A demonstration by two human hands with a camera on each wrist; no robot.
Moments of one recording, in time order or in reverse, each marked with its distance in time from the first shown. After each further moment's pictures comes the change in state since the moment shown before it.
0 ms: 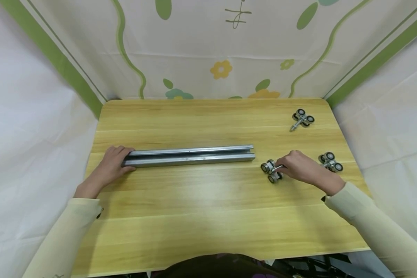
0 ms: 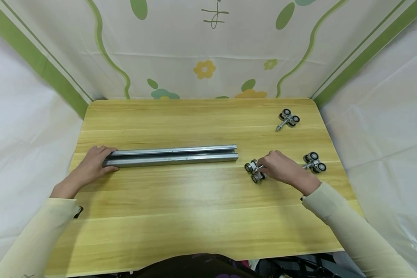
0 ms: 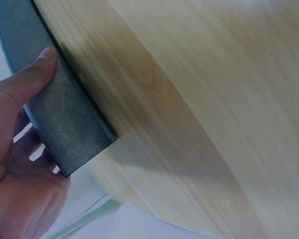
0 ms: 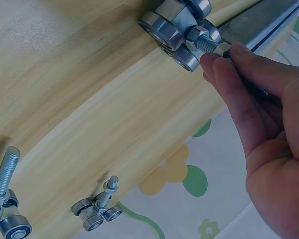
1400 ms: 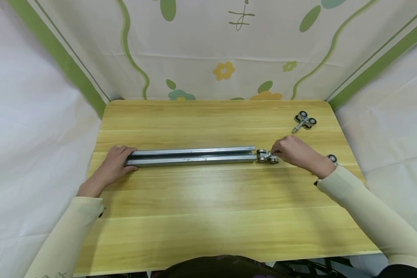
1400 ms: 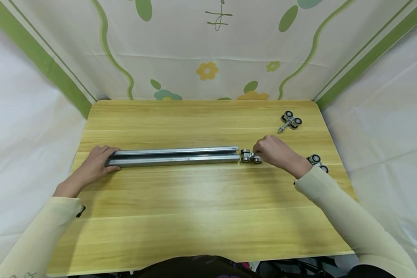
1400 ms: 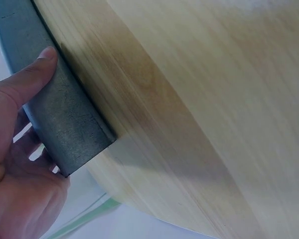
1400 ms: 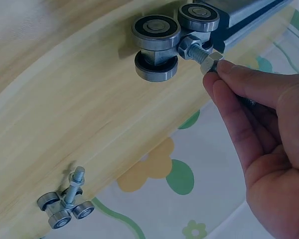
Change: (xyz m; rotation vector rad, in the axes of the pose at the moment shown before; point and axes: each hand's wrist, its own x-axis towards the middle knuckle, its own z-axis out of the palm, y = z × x) left_hand -0.002 0.002 0.000 0.007 0.024 0.008; right_hand 0.042 0.009 -0.023 -0.107 0.112 -0.050
